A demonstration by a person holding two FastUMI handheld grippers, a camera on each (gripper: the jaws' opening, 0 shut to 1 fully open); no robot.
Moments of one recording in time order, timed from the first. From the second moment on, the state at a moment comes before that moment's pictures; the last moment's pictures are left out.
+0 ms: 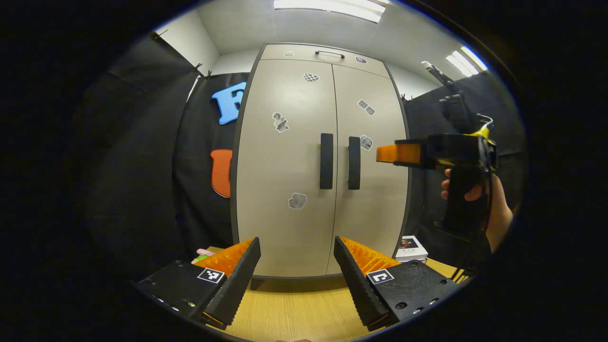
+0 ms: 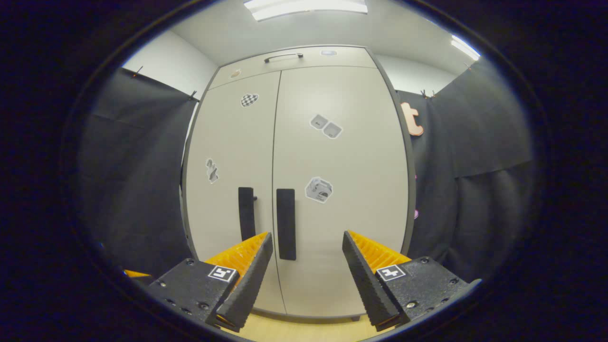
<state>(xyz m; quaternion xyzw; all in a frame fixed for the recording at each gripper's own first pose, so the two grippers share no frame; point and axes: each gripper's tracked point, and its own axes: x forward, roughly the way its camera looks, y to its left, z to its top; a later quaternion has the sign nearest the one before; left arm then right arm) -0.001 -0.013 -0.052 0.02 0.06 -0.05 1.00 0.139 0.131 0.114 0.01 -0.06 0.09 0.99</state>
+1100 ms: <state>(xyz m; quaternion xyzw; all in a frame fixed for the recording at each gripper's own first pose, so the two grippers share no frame) -0.017 0.060 -0.068 0.00 0.08 0.02 1.00 0.229 0.163 0.101 0.02 -0.01 0.05 1.00</state>
